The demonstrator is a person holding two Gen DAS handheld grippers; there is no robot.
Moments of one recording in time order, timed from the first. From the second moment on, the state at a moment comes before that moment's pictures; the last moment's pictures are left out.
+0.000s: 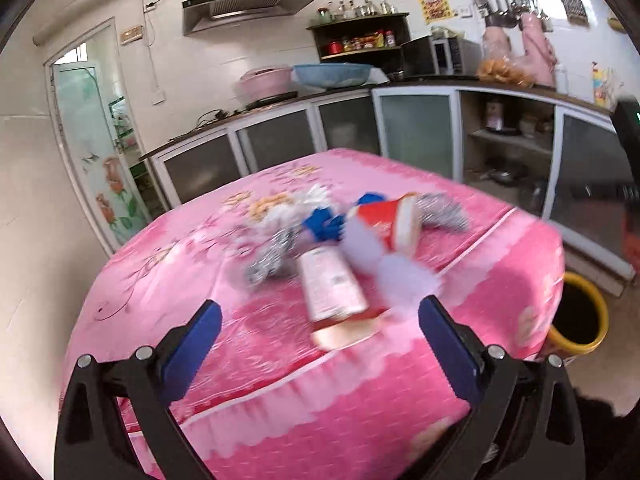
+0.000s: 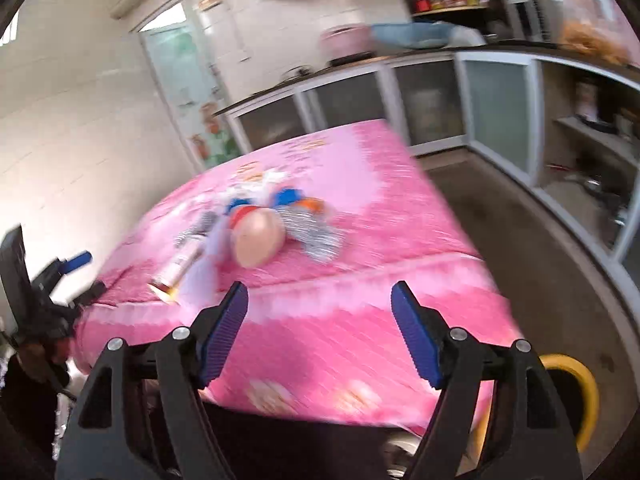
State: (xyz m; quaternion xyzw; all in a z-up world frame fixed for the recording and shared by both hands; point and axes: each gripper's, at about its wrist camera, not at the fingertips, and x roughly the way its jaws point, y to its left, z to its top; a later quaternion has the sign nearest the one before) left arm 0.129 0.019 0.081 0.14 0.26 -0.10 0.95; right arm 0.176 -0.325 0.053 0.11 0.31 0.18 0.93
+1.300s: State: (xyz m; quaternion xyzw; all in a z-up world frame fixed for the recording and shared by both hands) left arm 0.285 0.037 -0.004 0.04 0.41 -0.20 0.89; right arm 0.346 -0.186 0.001 0.12 0.43 0.28 0.85
